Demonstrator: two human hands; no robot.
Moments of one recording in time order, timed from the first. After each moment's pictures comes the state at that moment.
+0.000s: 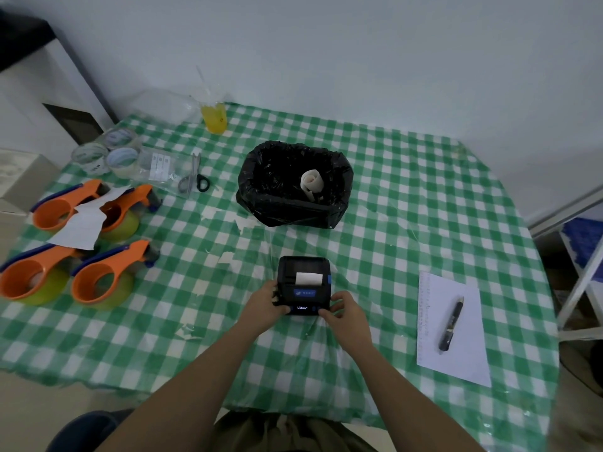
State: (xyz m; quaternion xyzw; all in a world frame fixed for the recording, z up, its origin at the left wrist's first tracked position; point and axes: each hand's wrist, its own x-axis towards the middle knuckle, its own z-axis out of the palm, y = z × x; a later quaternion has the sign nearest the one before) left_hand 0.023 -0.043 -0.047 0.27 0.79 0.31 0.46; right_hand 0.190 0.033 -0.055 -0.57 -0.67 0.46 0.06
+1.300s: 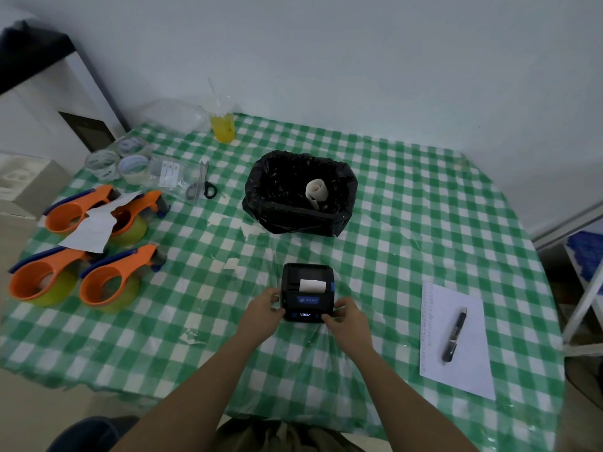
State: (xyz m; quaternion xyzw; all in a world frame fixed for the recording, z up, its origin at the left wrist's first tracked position) left_hand 0.025 -0.053 -0.037 0.28 0.81 0.31 0.41; right_hand 0.183 0.036 -0.053 -0.58 -0.67 0.45 0.05
